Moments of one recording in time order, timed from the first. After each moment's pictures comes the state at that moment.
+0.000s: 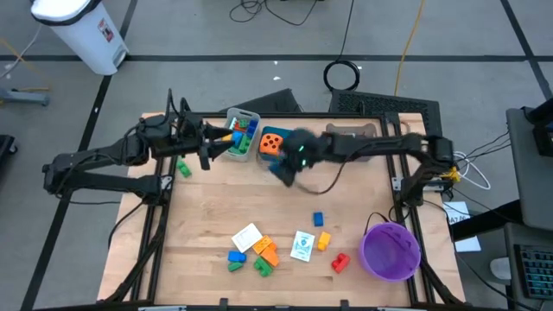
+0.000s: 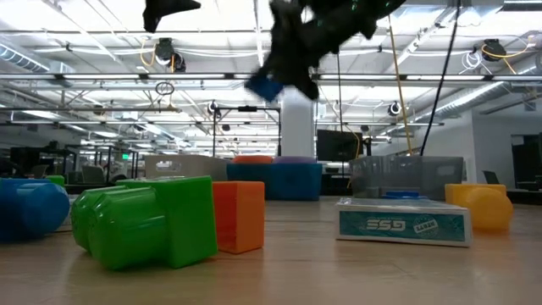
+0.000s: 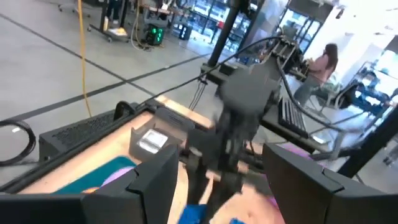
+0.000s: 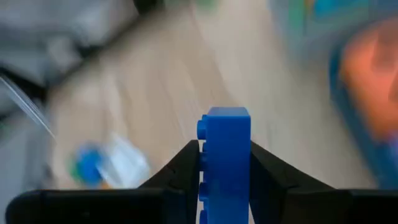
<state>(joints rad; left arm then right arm) 0.22 0.83 0.87 -0.12 0.00 -0.38 -0.17 1.69 1.27 -0.25 -0.21 0.46</state>
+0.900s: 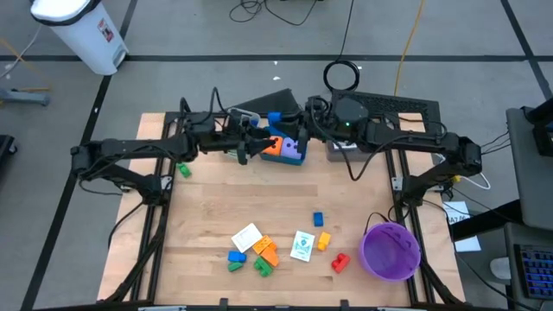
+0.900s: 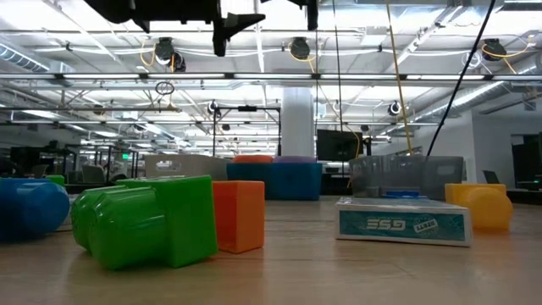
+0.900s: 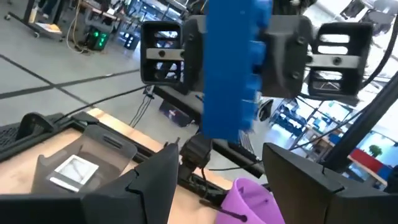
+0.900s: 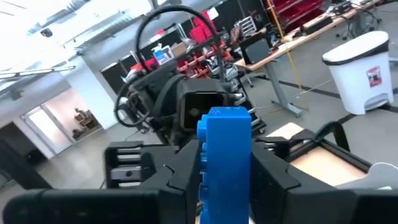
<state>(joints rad) 0.29 1.28 0.87 0.51 0.26 -0.53 -0.23 1.43 1.27 0.23 -0.08 0.51</state>
